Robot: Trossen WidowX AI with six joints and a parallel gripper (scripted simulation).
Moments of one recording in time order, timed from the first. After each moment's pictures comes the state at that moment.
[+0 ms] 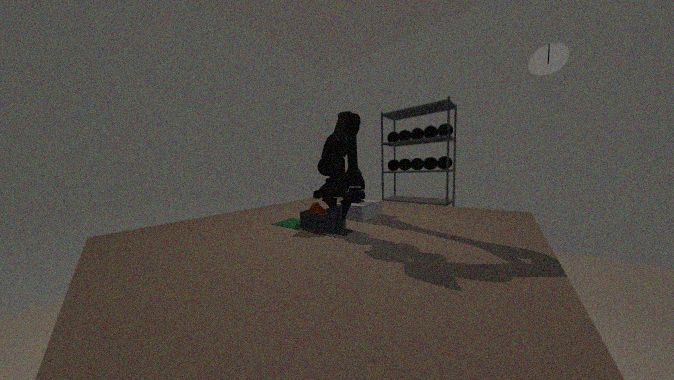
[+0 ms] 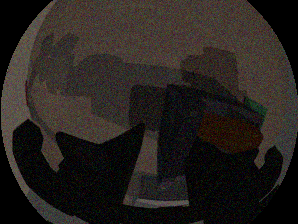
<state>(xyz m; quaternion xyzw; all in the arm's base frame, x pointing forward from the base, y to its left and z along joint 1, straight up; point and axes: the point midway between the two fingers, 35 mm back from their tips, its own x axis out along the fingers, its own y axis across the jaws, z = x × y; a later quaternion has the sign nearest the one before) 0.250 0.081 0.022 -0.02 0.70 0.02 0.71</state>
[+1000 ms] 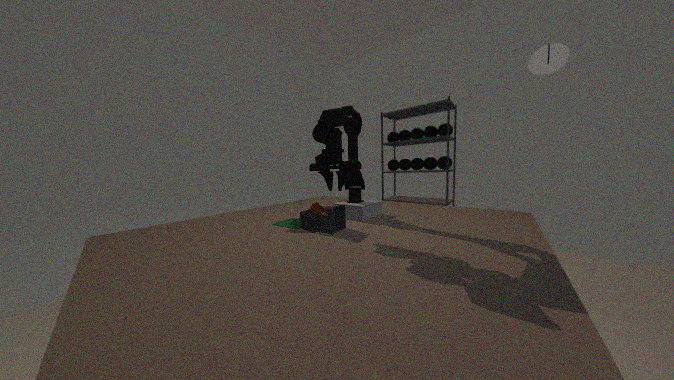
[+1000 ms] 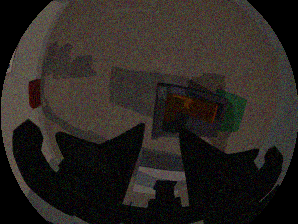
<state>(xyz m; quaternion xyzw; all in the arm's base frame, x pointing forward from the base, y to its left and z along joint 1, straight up) 0.252 0.071 0.122 -0.01 0.69 0.02 0.72</state>
